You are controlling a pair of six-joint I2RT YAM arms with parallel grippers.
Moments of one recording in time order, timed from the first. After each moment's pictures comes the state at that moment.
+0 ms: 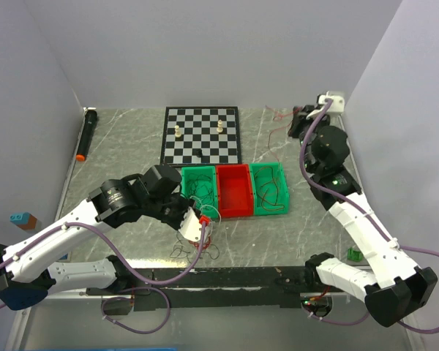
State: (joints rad) left arm -0.99 1.07 1.24 -1.01 0.32 1.05; right arm 0.40 1.03 1.10 0.10 0.36 0.07
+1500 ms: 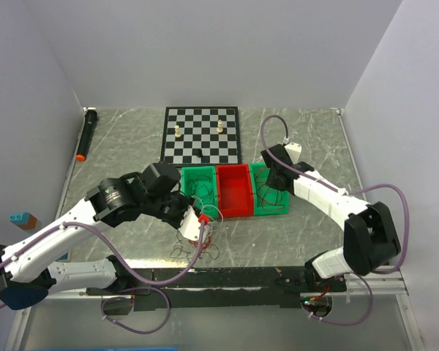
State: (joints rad) left arm -0.99 1.07 1.27 -1.01 0.34 1.05; right arm 0.46 1.38 0.94 -0.55 0.45 0.69
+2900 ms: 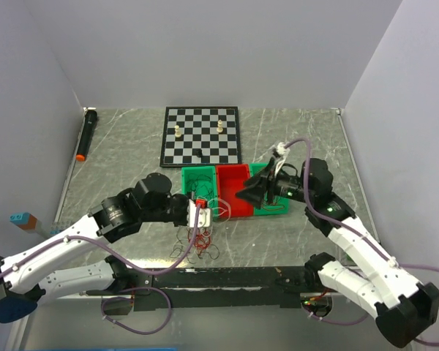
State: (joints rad) left arm -0.97 0.91 0.93 -0.49 0.32 0.66; right arm 0.48 0.82 0.75 -0.10 -0.64 0.31
